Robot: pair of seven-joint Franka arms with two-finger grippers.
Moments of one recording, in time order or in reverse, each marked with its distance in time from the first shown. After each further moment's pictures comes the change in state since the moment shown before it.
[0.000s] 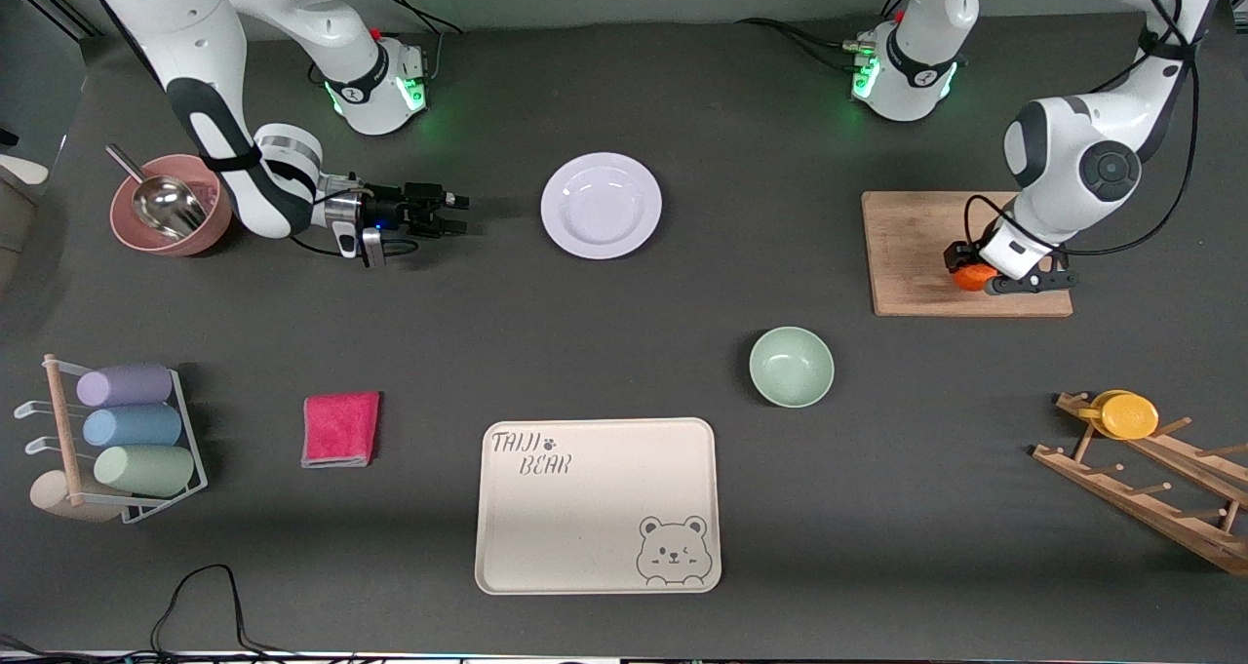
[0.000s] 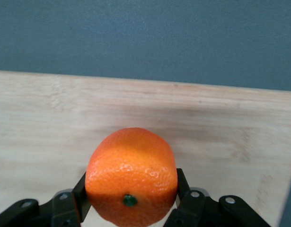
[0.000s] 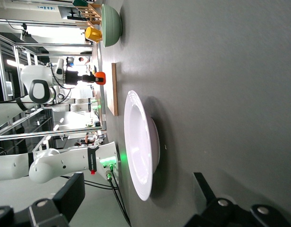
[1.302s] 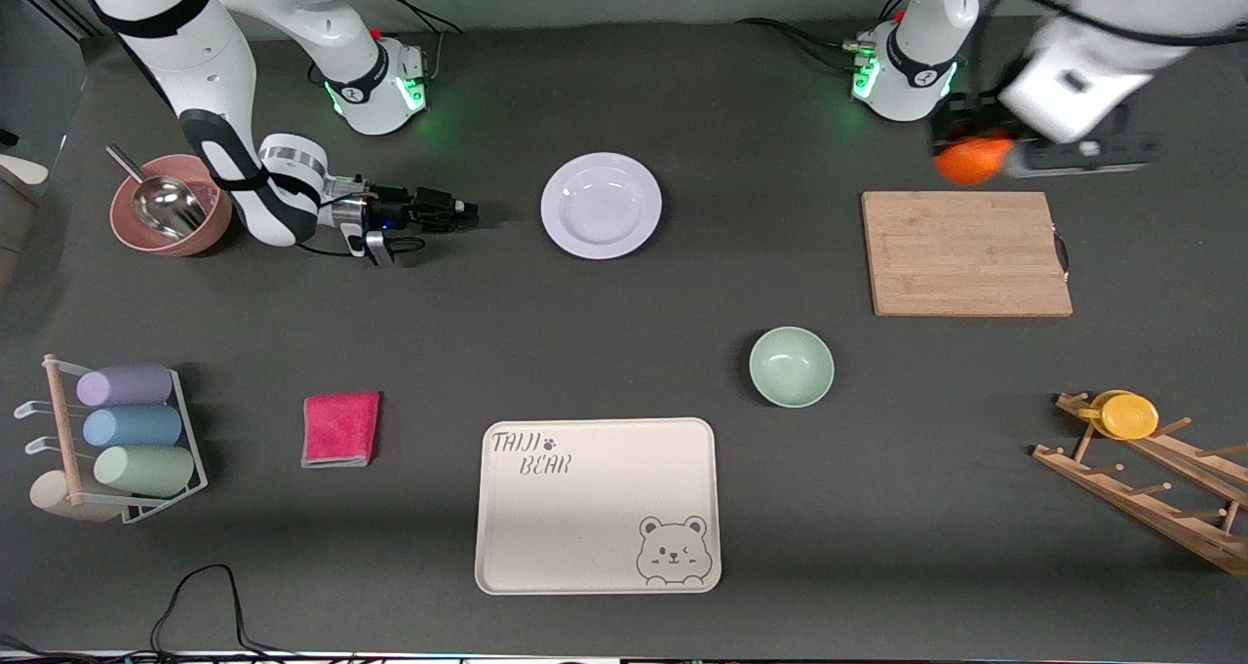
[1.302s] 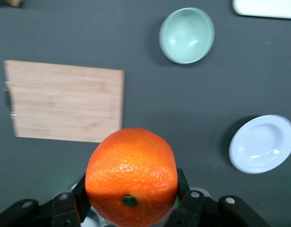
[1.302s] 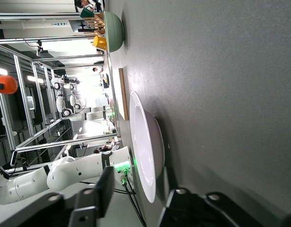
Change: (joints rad) left arm -0.015 -0.201 -0.411 0.818 -0.221 -1.026 -0.406; right arm 0.000 0.079 -0.012 0.010 0.047 -0.073 -0.011
